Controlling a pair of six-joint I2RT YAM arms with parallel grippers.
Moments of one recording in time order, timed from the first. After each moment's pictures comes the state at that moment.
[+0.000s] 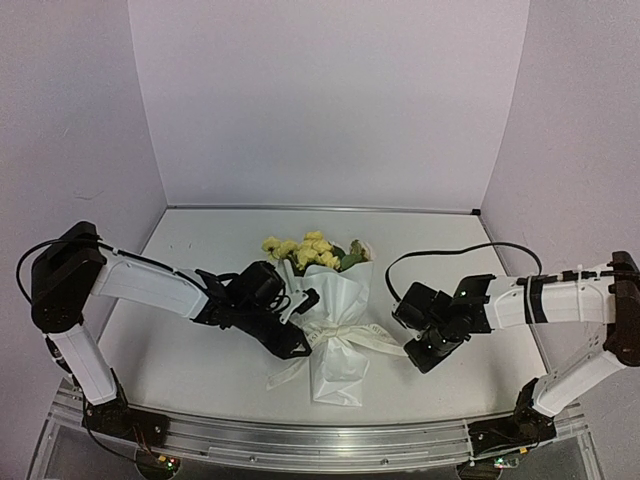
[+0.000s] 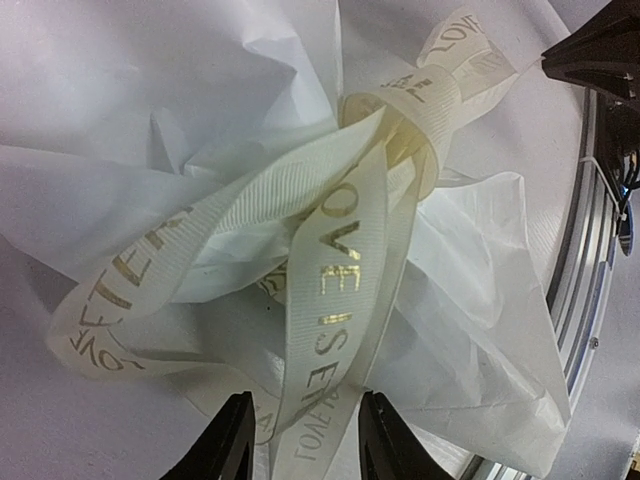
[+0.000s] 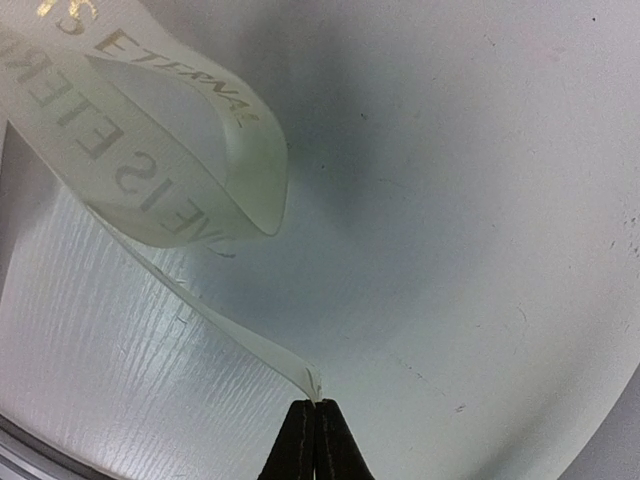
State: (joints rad) left arm -0.97 1.73 0.92 -0.11 0.34 -0.26; right arm 0.98 1.45 0.84 -0.79 0.26 0.36
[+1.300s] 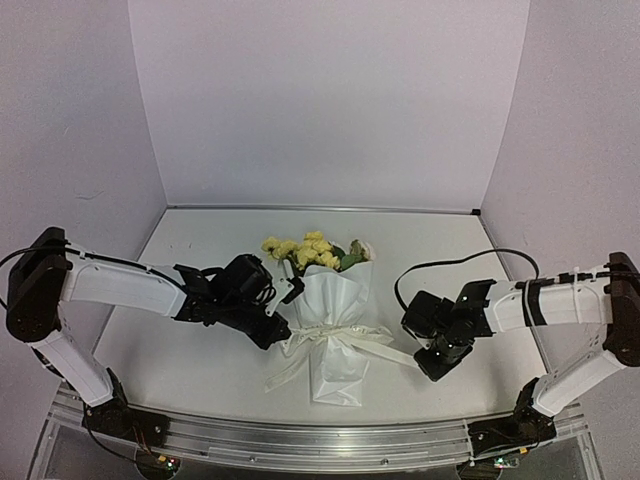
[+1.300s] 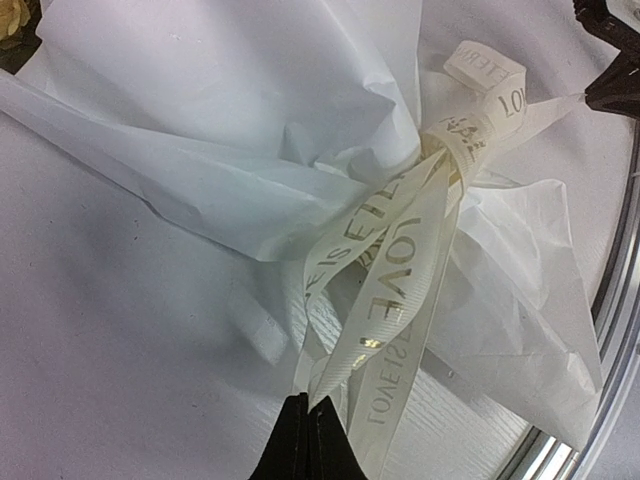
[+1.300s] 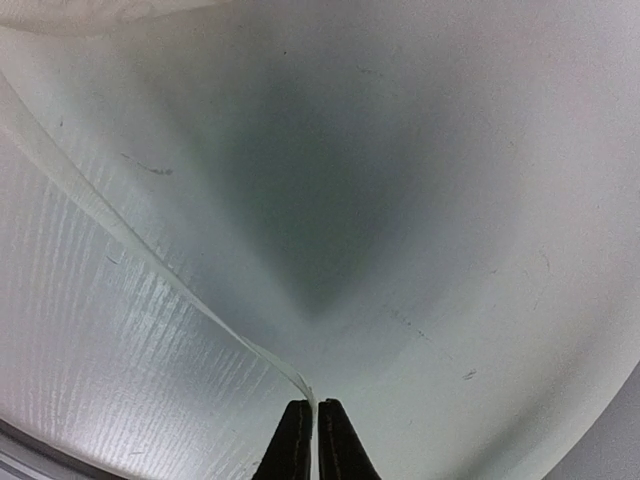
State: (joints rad) left arm -0.97 1.59 0.88 -0.20 0.14 -0.21; right arm 0.94 1.45 0.77 -0.83 0.22 0.37
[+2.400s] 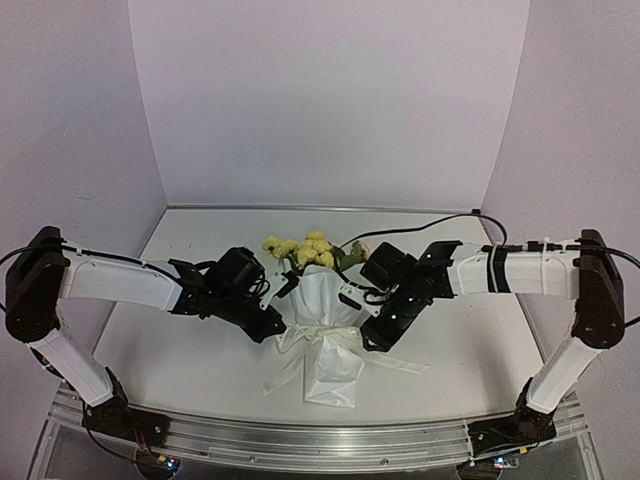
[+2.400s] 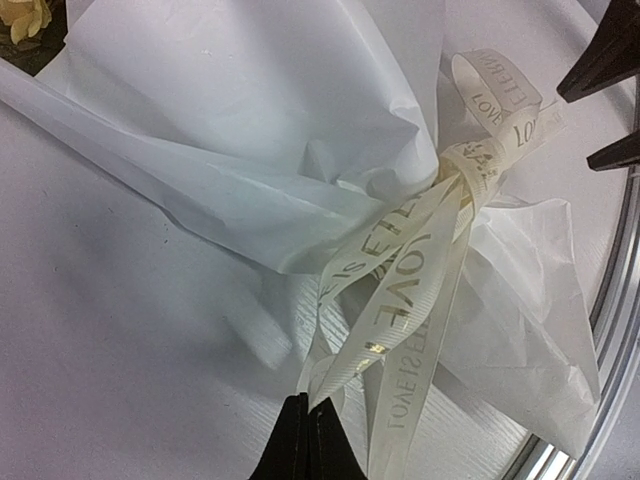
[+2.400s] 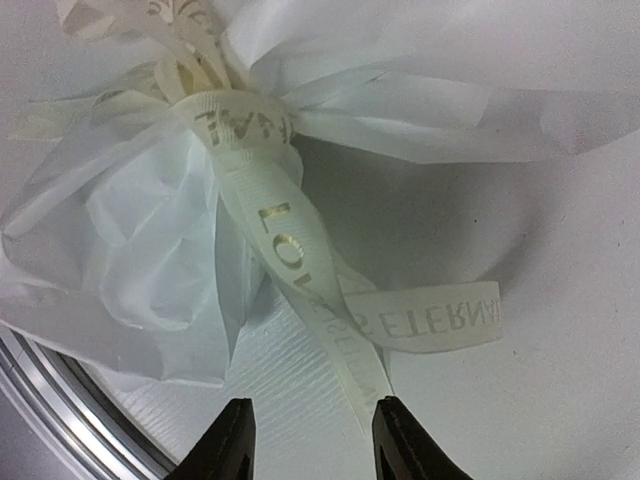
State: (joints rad) left arm -0.90 1.57 0.88 -0.21 0.18 -0.15; right arm 0.93 1.69 1.17 -0.75 -0.06 0.05
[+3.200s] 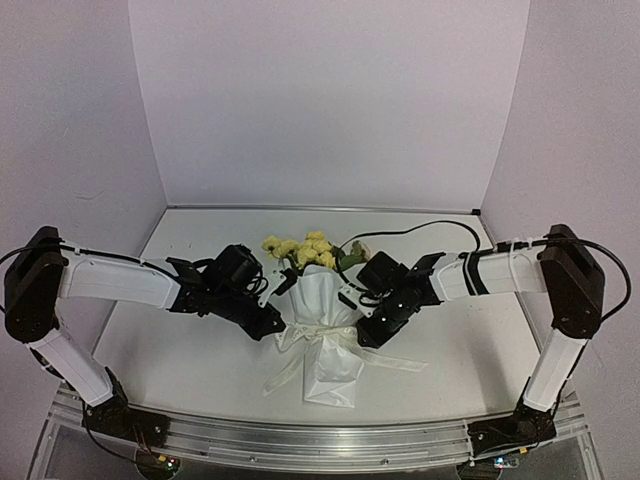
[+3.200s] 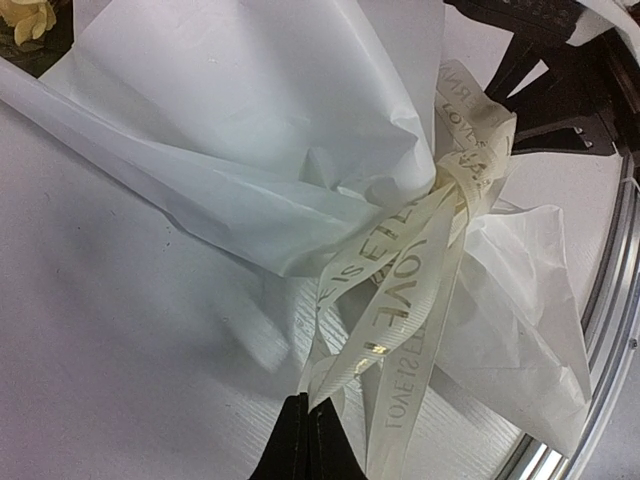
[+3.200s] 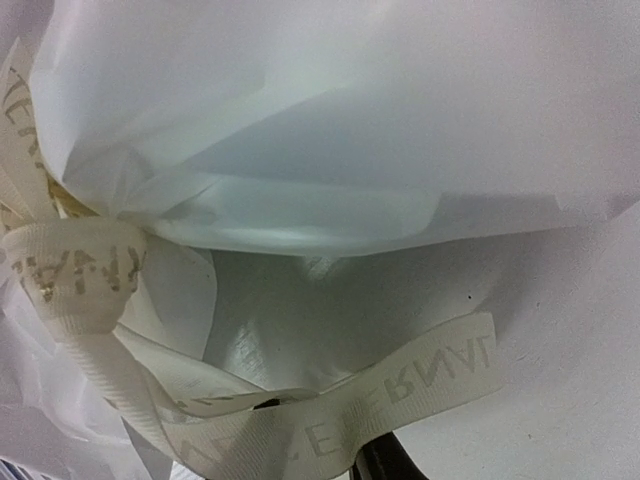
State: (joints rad) left arm -0.89 1.57 0.88 -0.21 0.21 -0.15; right arm 0.87 1.80 1.12 -0.53 -0.08 0.11
